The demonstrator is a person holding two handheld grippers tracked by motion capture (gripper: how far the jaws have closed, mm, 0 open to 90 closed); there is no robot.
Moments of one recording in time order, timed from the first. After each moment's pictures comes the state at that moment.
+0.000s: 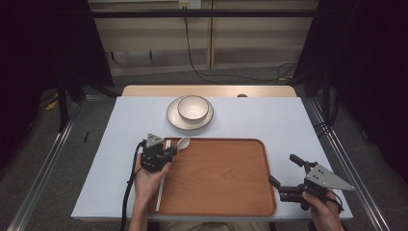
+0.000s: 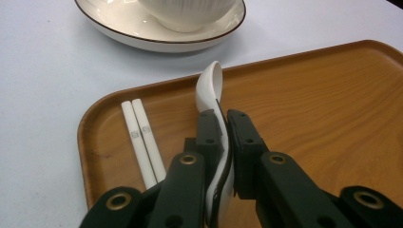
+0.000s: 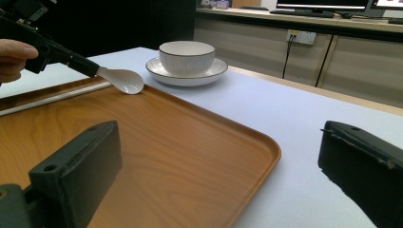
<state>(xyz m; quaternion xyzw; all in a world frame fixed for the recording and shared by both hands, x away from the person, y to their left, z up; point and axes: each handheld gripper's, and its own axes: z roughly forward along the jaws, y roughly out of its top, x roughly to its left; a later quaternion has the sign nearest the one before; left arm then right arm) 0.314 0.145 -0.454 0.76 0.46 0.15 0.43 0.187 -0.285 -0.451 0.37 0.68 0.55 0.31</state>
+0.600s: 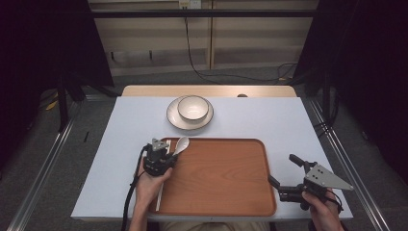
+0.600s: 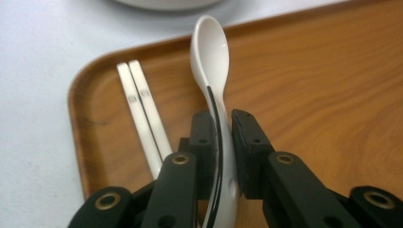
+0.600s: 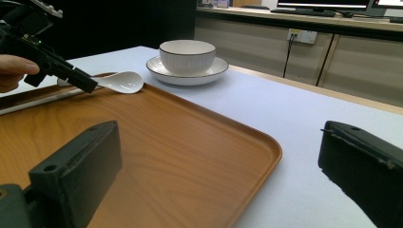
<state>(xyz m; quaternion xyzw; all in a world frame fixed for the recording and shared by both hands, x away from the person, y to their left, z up) 0.312 0.138 -0.469 0.79 0.47 0.15 0.37 0.188 -0.285 -0.451 0.37 0.68 0.54 0.31</state>
